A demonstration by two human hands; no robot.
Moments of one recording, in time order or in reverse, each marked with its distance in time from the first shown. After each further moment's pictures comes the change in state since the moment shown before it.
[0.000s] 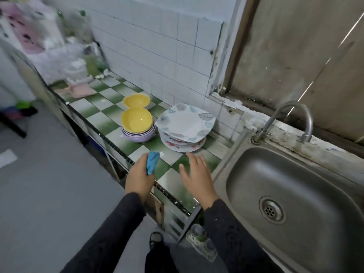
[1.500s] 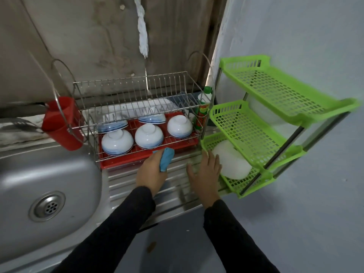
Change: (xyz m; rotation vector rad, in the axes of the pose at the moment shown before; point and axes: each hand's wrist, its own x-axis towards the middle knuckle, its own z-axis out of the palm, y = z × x) left_hand -0.423 0.447 0.381 -0.153 -0.939 0.839; right_hand -0.493 0.390 -0.352 -0.177 0.741 1.113
